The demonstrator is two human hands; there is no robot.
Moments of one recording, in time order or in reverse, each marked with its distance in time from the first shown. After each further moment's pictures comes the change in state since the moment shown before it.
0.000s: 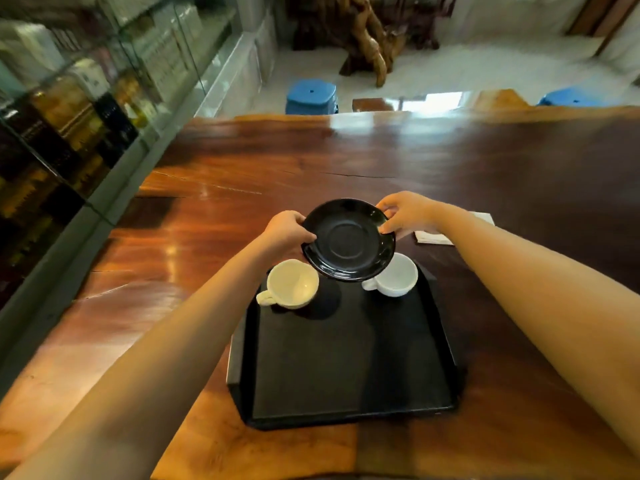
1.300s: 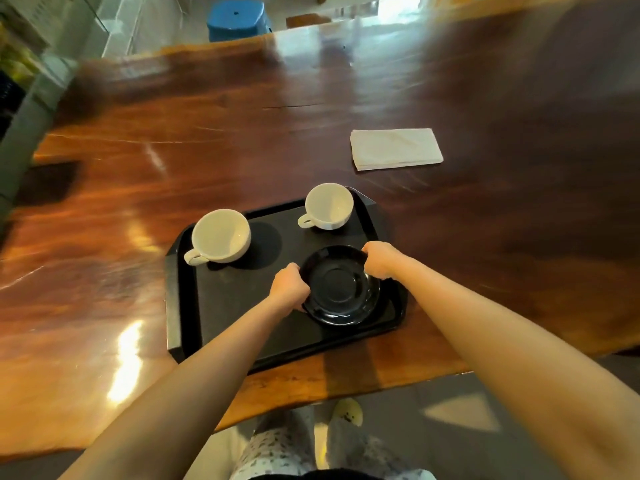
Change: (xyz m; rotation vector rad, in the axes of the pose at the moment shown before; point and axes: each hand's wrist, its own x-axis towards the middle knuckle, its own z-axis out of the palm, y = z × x) left_hand -0.030 -0.104 0.195 0.254 -0.197 -0.212; right_hand -0.055 0.173 0.096 -0.275 -0.089 0.388
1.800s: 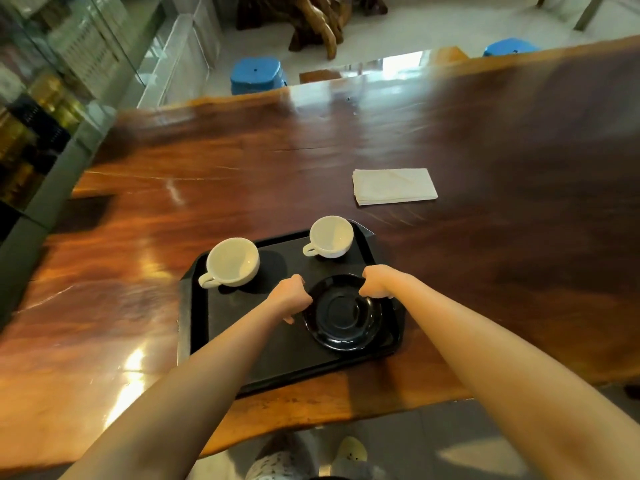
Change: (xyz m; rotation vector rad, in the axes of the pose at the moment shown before) left_hand -0.020 0.027 -0.033 0.236 -0.070 0.024; right_hand -0.020 -0.010 -0.020 -0.209 -0.062 -0.012
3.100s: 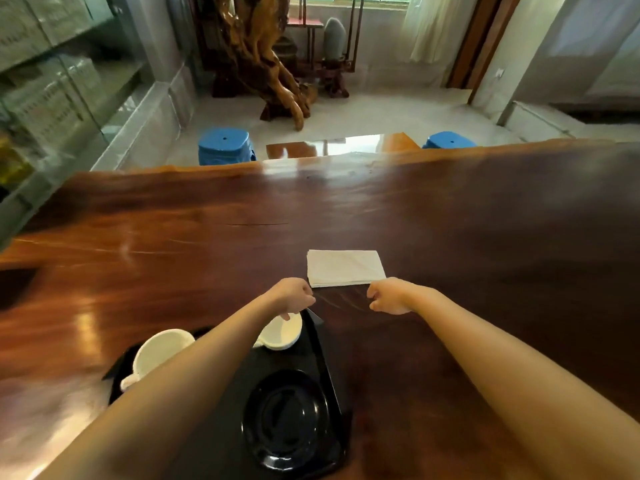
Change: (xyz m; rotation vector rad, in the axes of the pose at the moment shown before) left_hand 0.047 0.160 -0.081 0.074 0.005 0.321; right_hand -0.008 0.099 -0.150 -0.120 0.227 -0.064
